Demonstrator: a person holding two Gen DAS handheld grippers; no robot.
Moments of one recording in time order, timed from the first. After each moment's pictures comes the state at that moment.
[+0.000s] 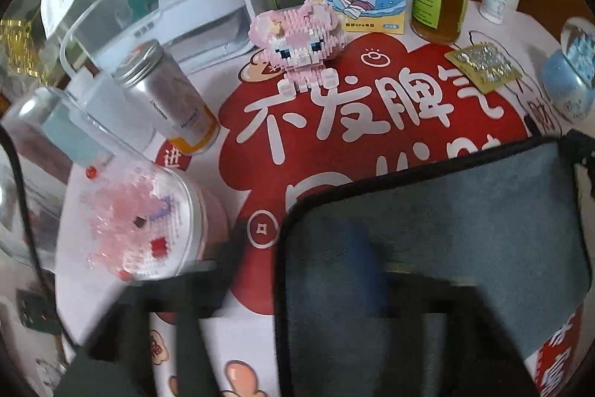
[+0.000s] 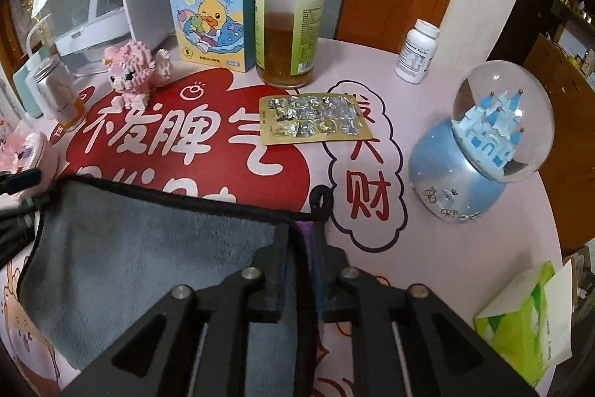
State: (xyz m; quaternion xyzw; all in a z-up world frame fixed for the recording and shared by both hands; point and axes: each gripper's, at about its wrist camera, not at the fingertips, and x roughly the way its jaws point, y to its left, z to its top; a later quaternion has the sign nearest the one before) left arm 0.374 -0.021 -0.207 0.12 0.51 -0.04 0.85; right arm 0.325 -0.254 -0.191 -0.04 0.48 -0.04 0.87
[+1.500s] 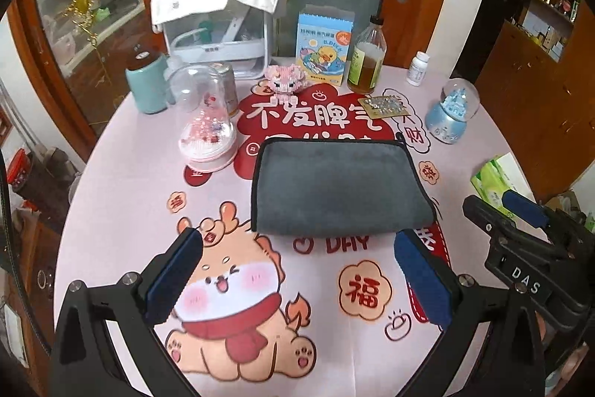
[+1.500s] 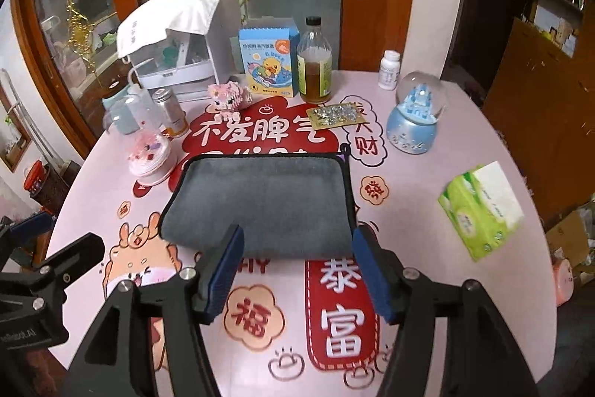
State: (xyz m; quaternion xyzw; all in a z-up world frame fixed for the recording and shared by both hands) left arm 0.125 0.007 -0.035 -0.01 0.45 -0.07 0.89; right arm 0.113 -0.200 -0.054 0.02 0.44 -0.02 0.90
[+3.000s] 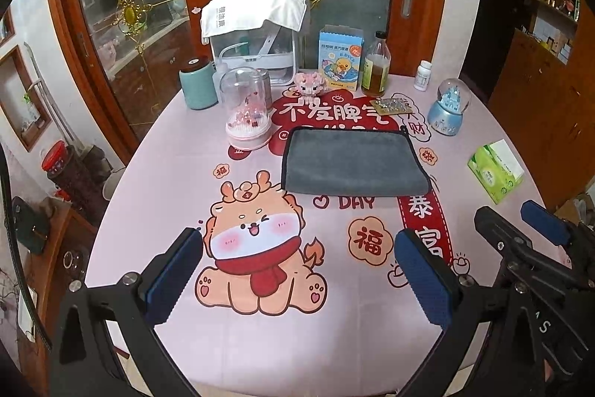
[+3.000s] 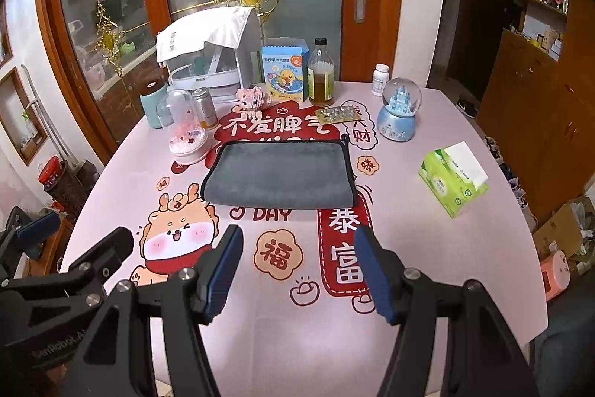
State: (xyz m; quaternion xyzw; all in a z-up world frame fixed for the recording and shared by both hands) left arm 0.002 0.010 -0.002 0.01 0.42 -0.02 0.91; right arm -0.015 -0.173 -0.011 0.02 0.41 -0.02 0.91
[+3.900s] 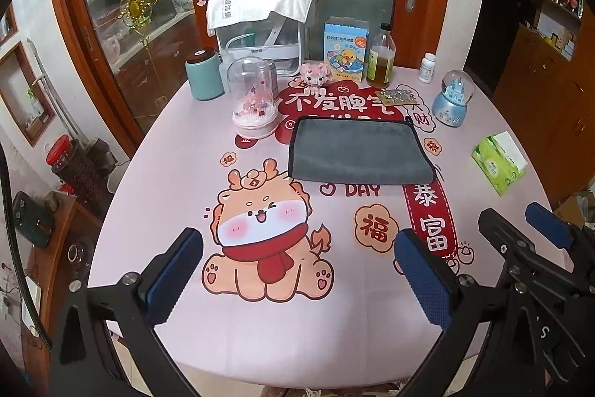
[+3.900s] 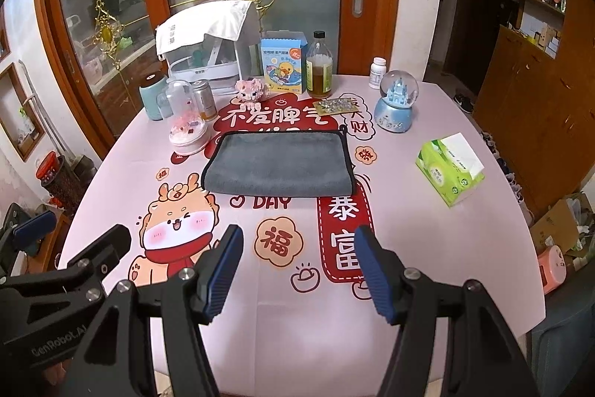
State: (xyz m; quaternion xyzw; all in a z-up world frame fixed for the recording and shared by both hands) left arm -0.011 0.016 -0.008 0.01 0.43 -0.01 0.90; right arm -0.026 -0.167 -0.014 0.02 0.42 -0.02 0.91
